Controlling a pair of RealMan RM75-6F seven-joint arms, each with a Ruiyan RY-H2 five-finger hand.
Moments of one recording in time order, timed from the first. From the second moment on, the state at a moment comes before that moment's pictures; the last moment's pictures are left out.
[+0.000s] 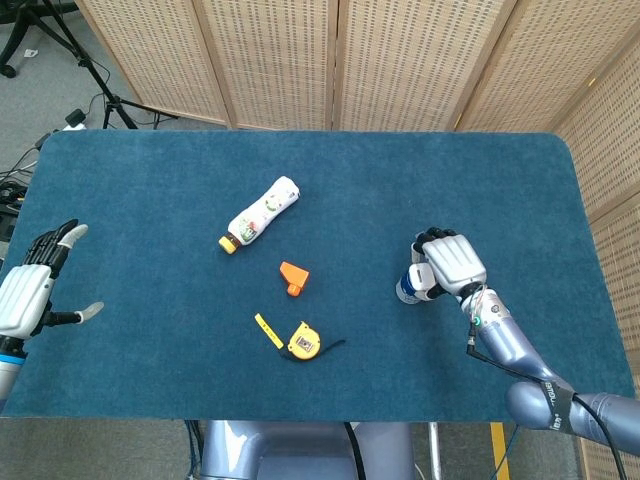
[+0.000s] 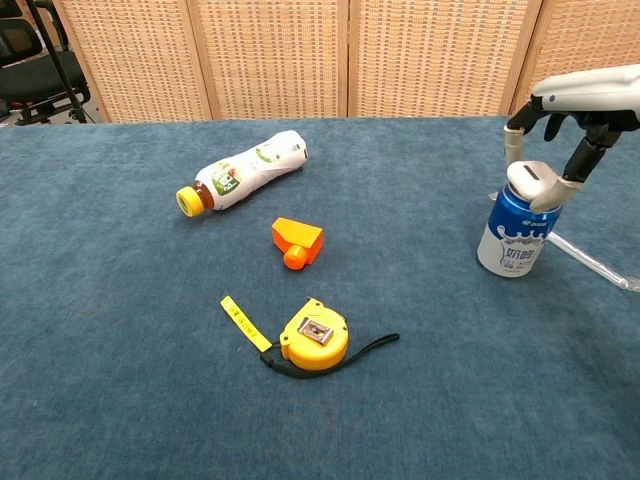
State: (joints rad) left arm -0.29 -0.97 -0.12 -1.75 1.41 1.28 -0.25; right arm 0.83 -1.17 0.14 -1.72 -0.82 0.87 -0.45
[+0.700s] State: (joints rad) left arm -0.29 -0.97 -0.12 -1.75 1.42 1.28 -0.25; right arm 0.86 -1.14 0.13 -1.76 -0.77 0.87 -0.46
